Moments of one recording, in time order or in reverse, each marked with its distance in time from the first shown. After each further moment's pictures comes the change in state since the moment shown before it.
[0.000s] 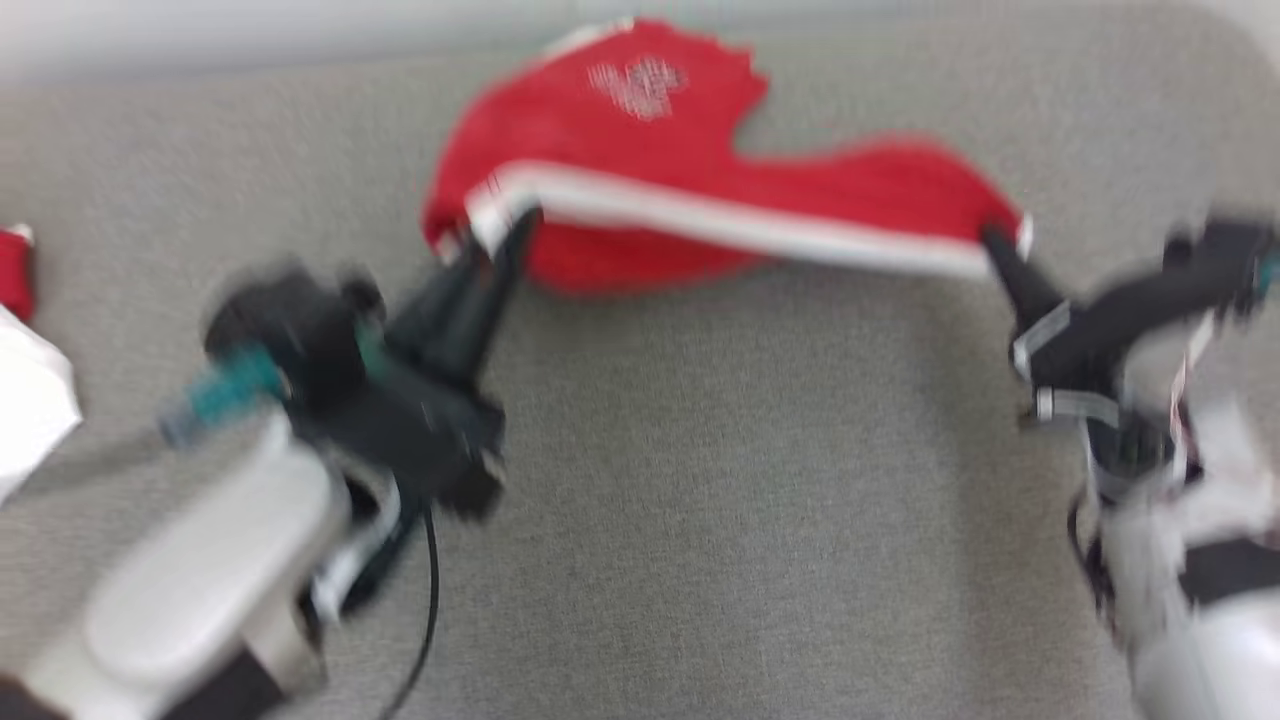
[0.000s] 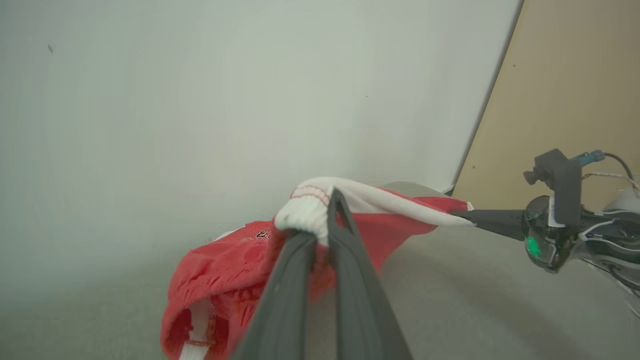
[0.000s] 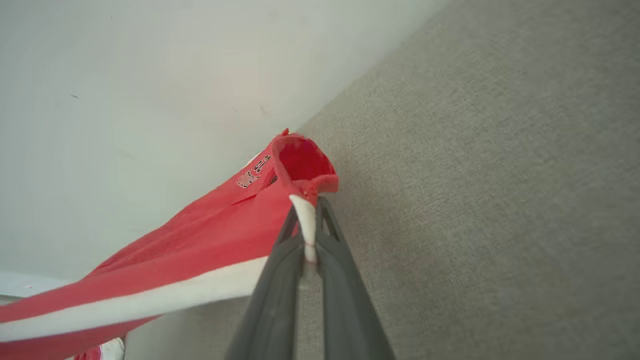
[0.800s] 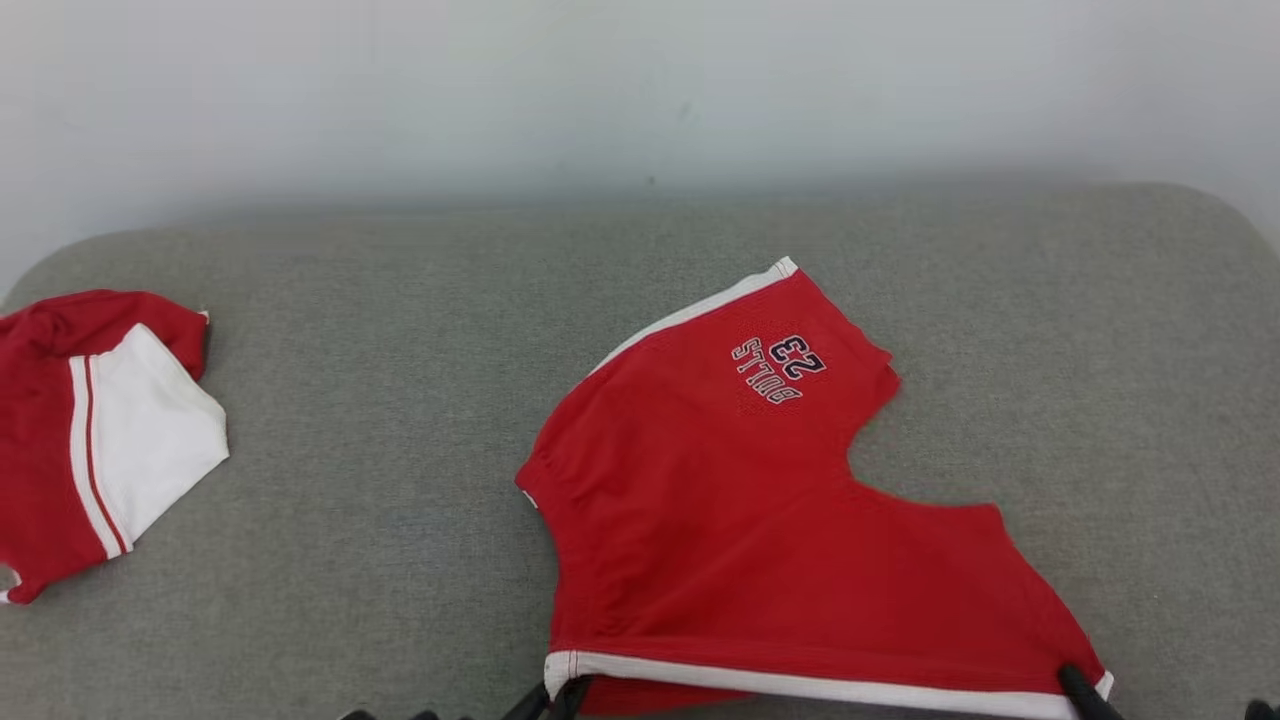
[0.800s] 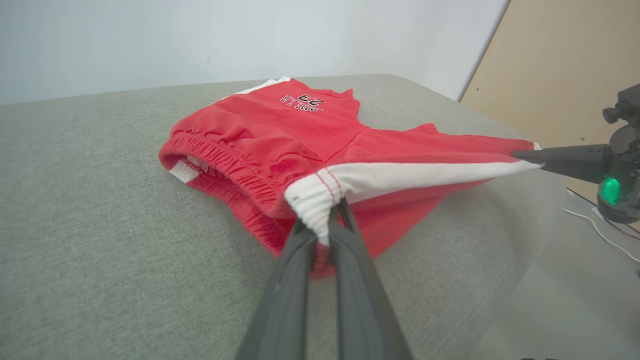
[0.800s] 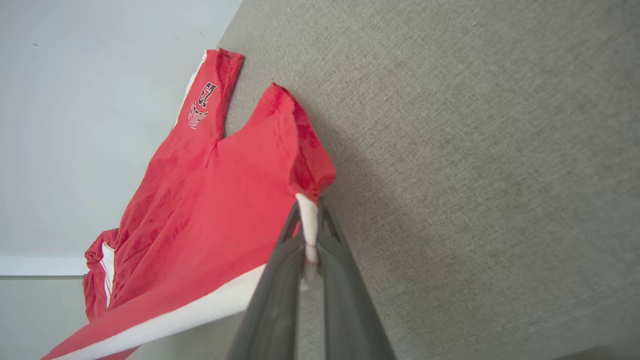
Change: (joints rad) left arm 0.763 -0.118 0.112 -0.028 0.349 -0.055 0.000; right arm 0.924 0.143 -0.283 -0.558 -0.037 0.000 0.137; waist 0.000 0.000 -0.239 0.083
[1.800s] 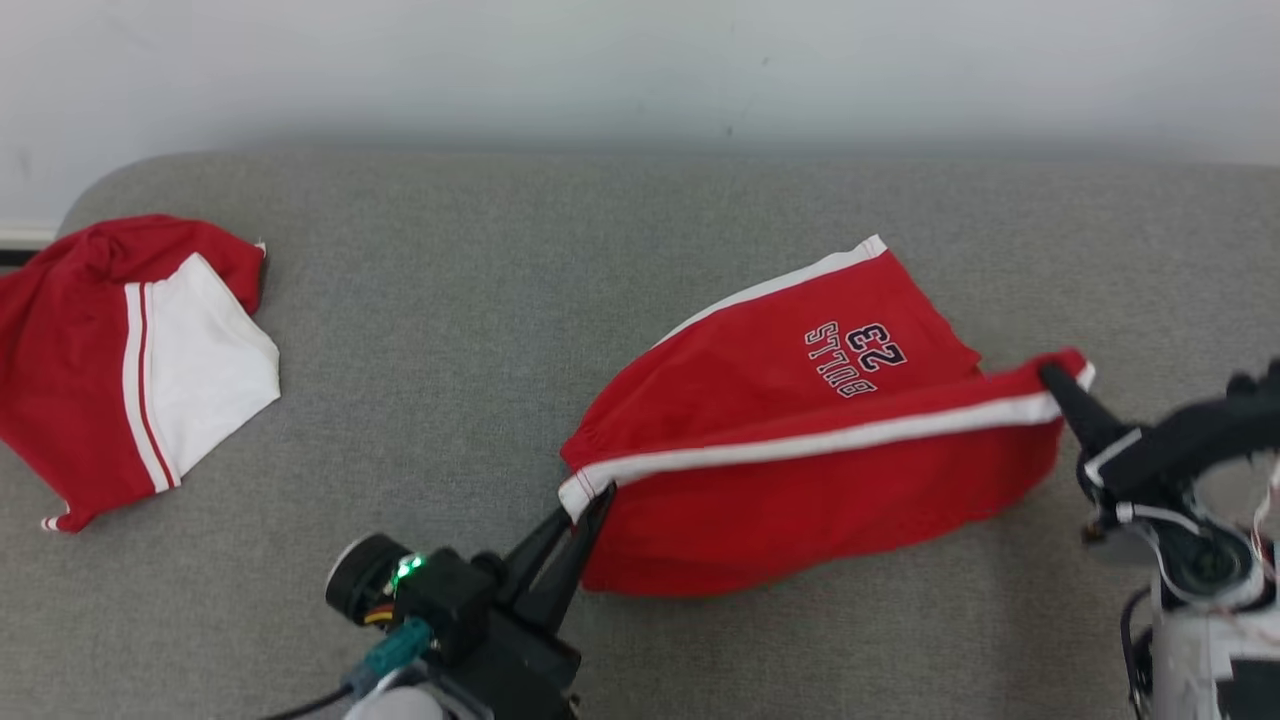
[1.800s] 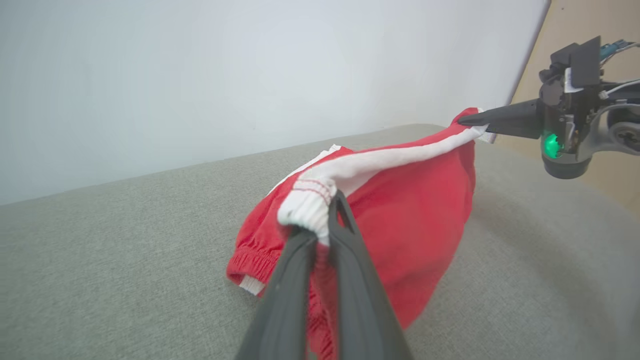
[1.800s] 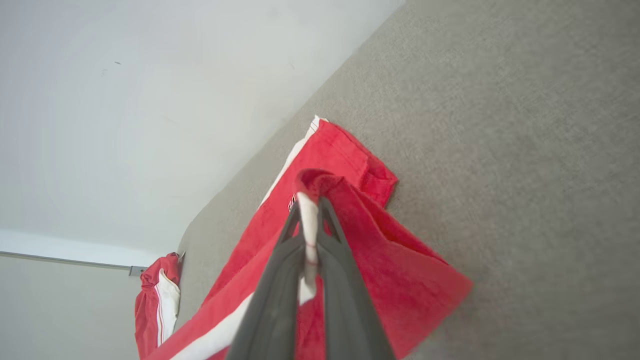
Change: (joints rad) left arm -0.178 -0.146 0.145 0.099 0.149 -0.101 0.000; right arm -0.574 0.000 -0.096 0.257 -0.107 0.000 0.149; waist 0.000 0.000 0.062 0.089
